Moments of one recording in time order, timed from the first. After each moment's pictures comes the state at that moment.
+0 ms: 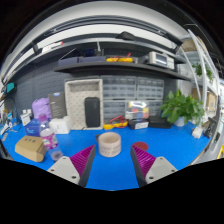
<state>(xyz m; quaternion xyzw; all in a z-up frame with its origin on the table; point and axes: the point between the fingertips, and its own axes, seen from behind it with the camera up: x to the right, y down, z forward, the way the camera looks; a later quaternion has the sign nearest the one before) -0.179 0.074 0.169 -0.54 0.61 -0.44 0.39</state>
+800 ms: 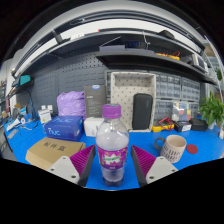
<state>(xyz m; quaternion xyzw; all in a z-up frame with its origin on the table) -0.079 0.309 0.124 -0.59 0.54 -0.40 0.45</state>
